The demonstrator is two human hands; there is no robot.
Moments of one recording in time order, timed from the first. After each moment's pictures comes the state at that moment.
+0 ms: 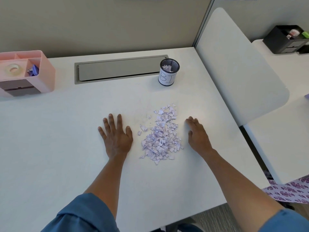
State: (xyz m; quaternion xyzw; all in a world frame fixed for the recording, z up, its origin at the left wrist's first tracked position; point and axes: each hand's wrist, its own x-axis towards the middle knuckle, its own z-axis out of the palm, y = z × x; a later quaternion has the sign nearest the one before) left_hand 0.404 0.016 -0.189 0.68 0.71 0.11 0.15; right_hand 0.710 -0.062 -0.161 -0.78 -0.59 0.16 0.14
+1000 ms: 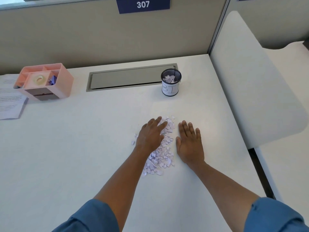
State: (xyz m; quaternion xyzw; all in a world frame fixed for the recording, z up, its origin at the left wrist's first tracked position) left_hand 0.551 0.036 -0.137 0.83 0.54 -0.01 0.16; right_hand 0.730 -0.031 -0.188 -0.73 -0.68 0.07 0.08
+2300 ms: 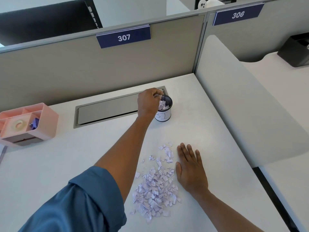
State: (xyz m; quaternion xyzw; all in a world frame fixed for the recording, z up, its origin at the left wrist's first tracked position) left_hand 0.621 0.232 -0.039 0.68 0.59 0.32 0.29; right_hand 0.724 -0.013 -0.192 -0.76 -0.64 0.08 0.10
